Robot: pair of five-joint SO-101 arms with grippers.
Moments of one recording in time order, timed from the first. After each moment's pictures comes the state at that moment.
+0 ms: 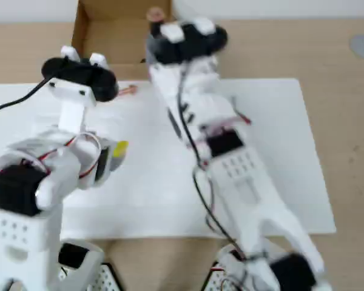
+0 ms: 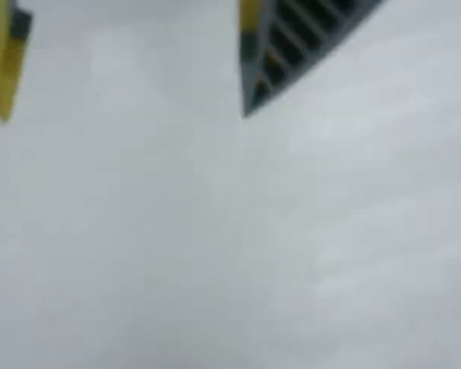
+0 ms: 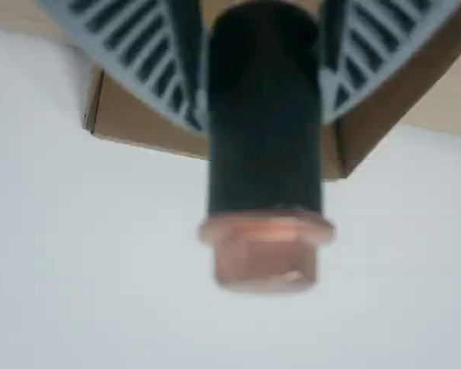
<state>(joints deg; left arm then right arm) 9.8 -44.0 8.7 95.0 -13.7 -28.5 -22.9 30.7 1.0 -9.3</state>
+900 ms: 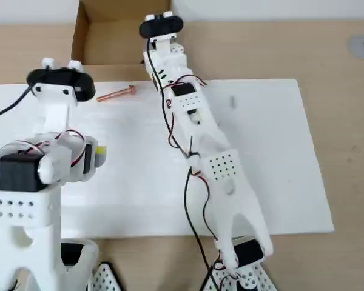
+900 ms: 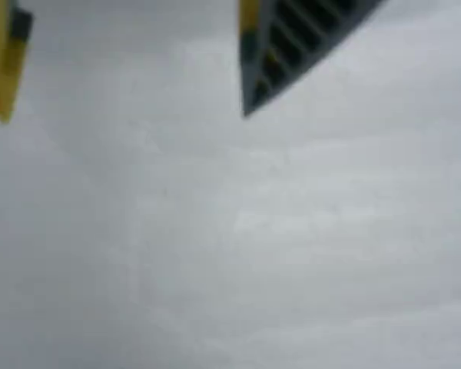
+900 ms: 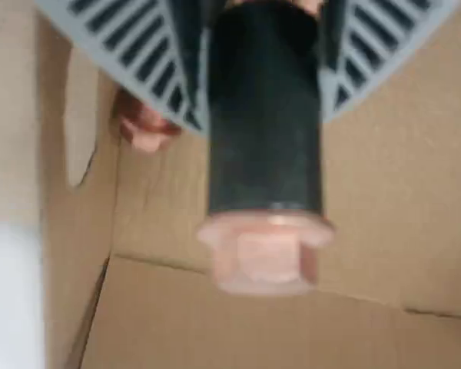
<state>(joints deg) -1.2 -43.8 18.9 93.3 -15.4 -22.6 75.4 -62.2 11.1 -9.4</state>
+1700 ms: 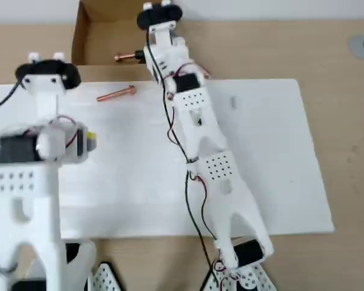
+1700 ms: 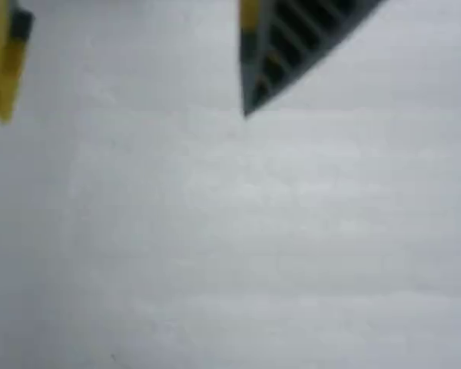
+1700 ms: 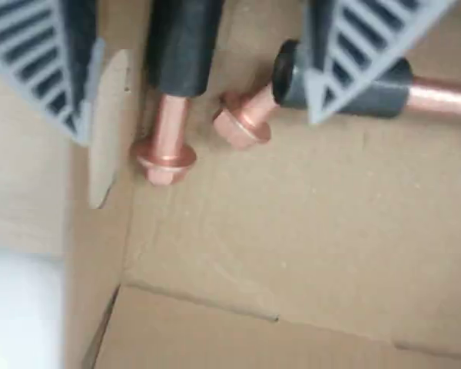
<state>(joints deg) -7.2 -32.5 18.2 86.0 -14.9 -22.6 80.0 -92.0 43.7 -8.1</state>
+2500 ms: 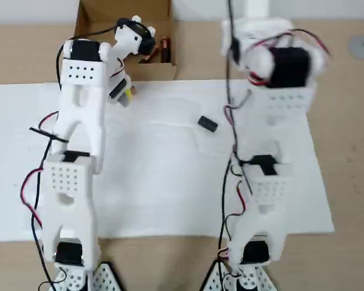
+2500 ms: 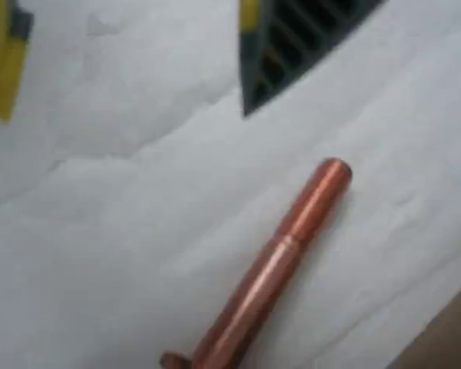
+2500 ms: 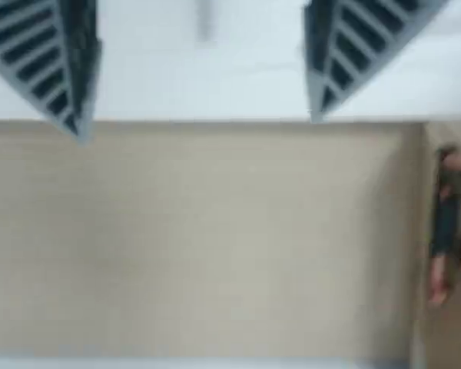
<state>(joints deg) 1.9 46.9 -63.1 97.5 -47.3 -6.5 32.1 -92.5 101.7 -8.2</state>
